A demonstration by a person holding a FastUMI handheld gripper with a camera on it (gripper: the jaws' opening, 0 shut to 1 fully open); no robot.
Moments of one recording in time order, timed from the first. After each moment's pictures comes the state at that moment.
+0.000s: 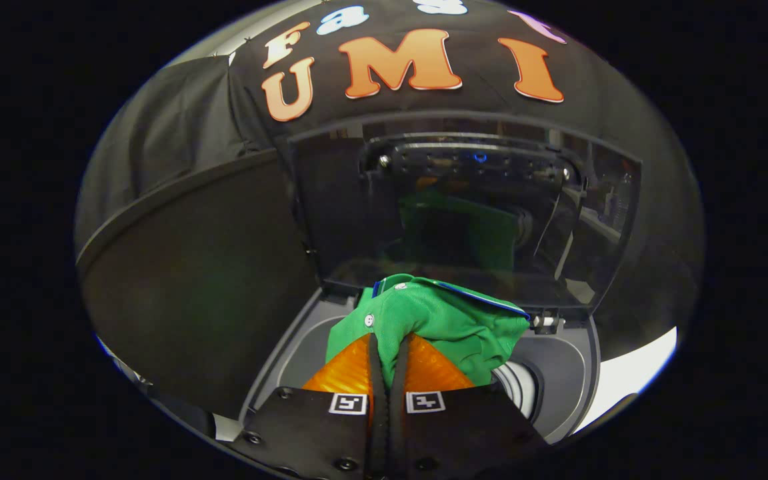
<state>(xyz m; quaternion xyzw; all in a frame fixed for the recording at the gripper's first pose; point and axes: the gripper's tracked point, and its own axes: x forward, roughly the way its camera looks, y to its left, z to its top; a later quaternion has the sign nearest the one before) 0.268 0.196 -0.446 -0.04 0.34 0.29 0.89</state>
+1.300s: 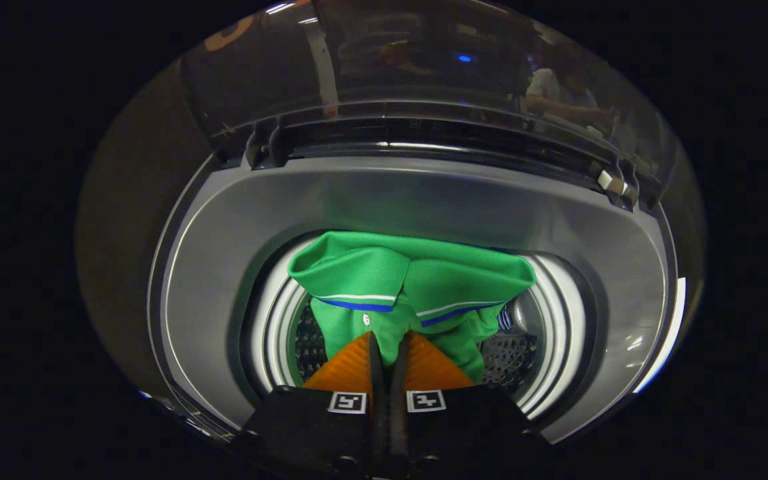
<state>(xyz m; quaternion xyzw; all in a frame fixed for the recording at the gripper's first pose) 0.232 0.171 -0.593 -0.07 0.56 0.21 0.79</state>
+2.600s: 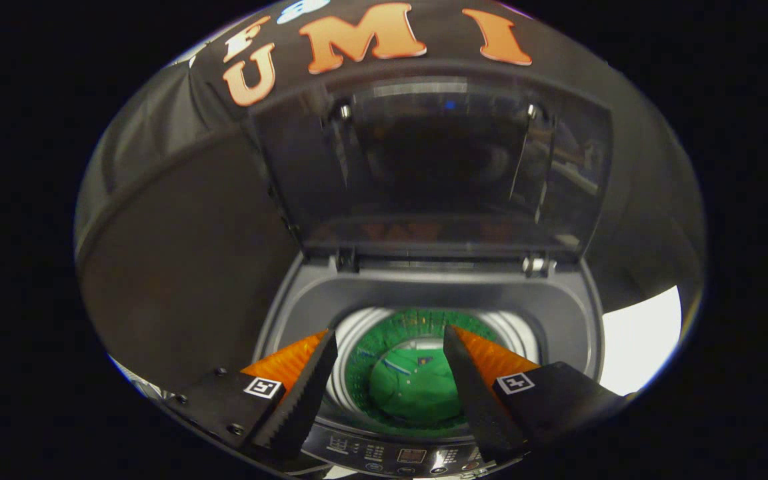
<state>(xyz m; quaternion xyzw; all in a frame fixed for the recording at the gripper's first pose) 0.259 0.189 -0.448 0.00 0.37 0.25 0.90</state>
